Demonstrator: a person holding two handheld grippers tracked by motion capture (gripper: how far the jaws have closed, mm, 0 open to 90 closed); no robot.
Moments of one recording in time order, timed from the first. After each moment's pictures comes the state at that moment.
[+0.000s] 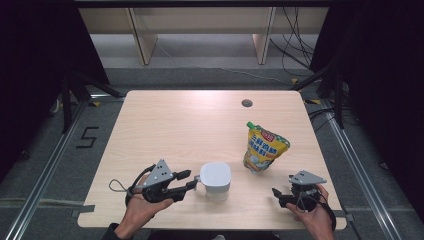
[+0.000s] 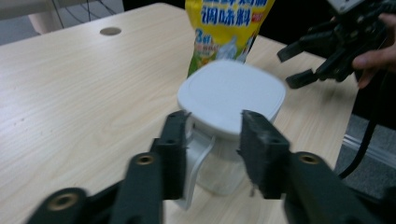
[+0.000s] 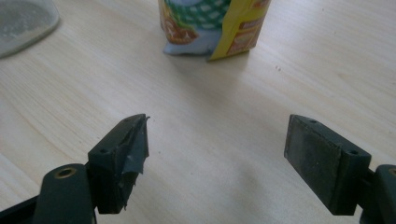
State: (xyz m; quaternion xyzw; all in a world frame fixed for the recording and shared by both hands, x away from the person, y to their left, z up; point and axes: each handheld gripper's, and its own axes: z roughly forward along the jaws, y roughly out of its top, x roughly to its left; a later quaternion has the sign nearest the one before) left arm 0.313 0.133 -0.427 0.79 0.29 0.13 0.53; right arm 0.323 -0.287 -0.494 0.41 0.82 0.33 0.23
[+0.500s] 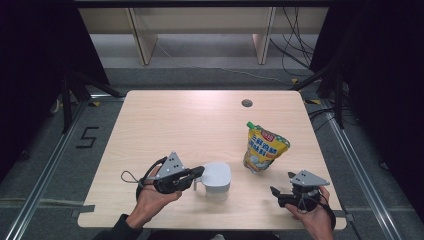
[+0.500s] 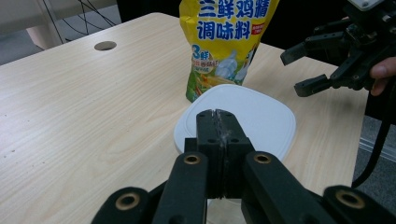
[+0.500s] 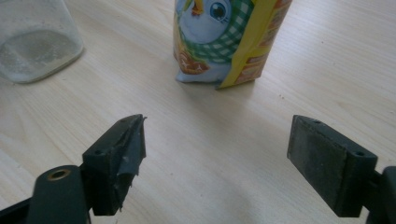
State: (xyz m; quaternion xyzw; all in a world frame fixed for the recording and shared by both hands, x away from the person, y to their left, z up) left arm 0.333 0.109 -0.425 0.79 0.27 0.15 0.52; right arm 0.318 -0.282 -0.487 0.41 0.80 0.38 0.22
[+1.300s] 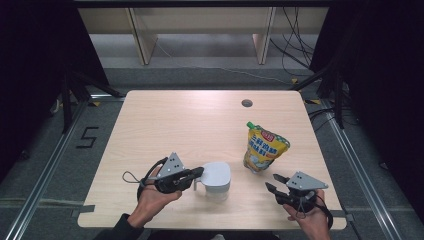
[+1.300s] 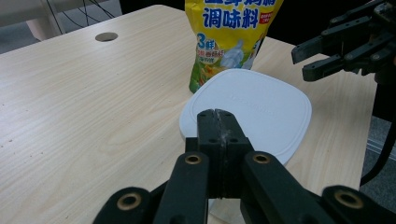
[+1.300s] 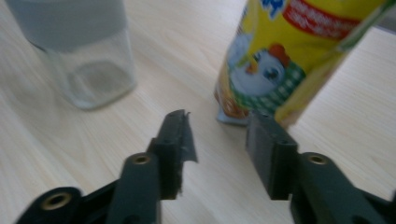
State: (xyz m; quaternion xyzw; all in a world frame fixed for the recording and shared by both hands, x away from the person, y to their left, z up) left arm 0.336 0.111 -0.435 0.80 0.27 0.15 0.52; right arm 0.311 -0.266 -0.473 0.33 0.81 0.43 0.23
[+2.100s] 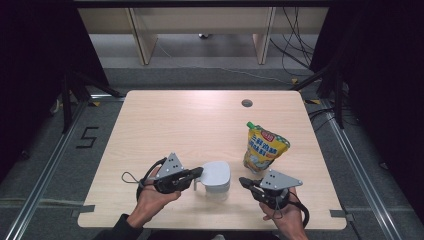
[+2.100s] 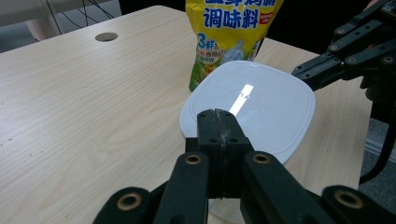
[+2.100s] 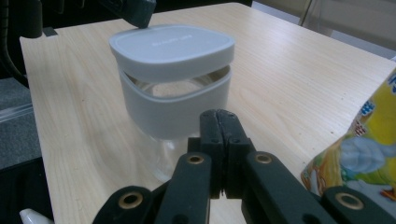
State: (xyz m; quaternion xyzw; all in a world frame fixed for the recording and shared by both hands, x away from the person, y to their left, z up) left arm 0.336 0.115 -0.436 0.80 0.27 0.15 0.52; right arm 0.314 -0.198 -0.460 0.25 0.81 0.50 0.19
